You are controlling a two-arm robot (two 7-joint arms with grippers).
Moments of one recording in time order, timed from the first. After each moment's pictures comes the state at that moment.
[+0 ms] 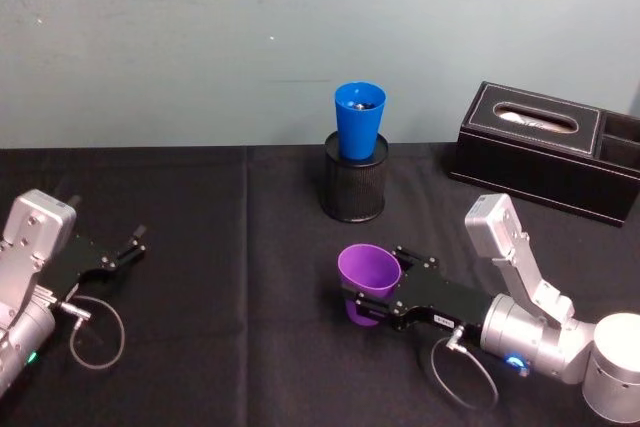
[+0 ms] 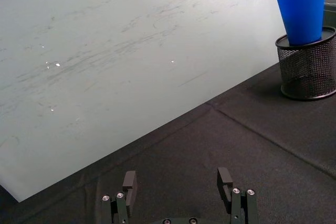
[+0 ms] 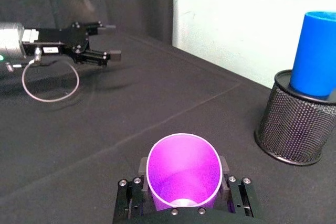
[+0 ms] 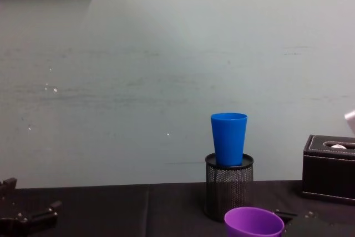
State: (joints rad) left arm -0.20 0.60 0.45 -1.41 -0.25 -0.12 0.03; right arm 0.31 0.46 -0.48 -1.31 0.37 -0.07 0.61
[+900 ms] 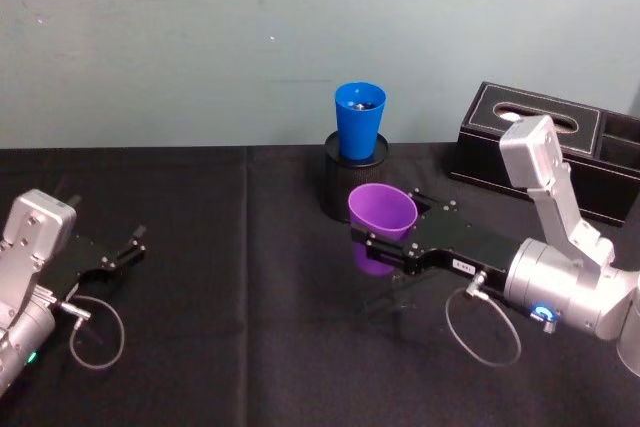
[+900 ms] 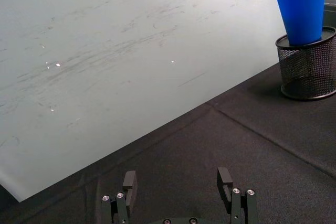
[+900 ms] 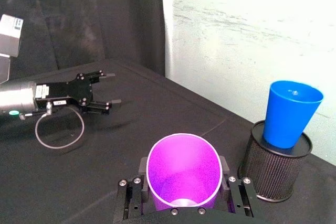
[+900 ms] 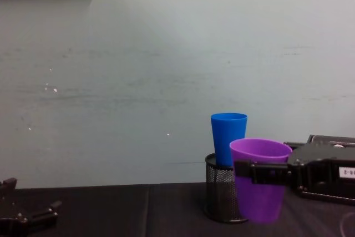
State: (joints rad) left arm -0.20 0.60 0.45 -1.41 -0.25 -0.12 0.03; right arm 0.28 0.55 -0.41 -1.61 0.46 0.14 0.52
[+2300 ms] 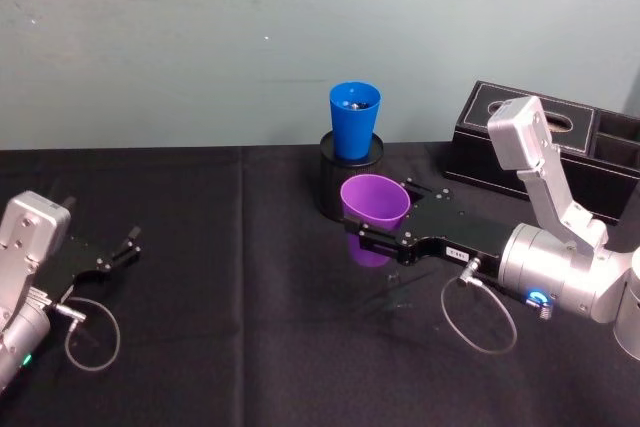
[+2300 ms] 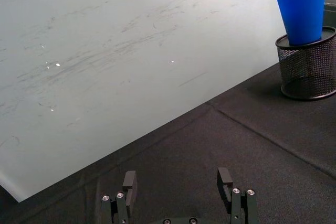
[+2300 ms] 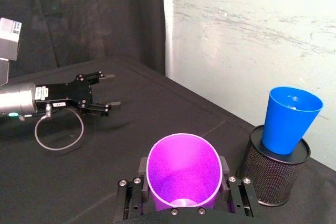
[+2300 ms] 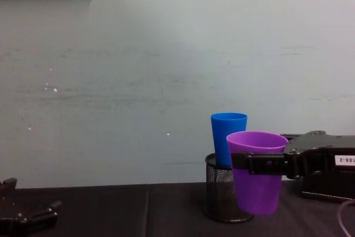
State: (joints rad) left arm -0.20 0.60 0.45 -1.41 -0.25 -0.12 0.03; right arm 0.32 0.56 -0.43 -1.62 0.47 0.19 0.51
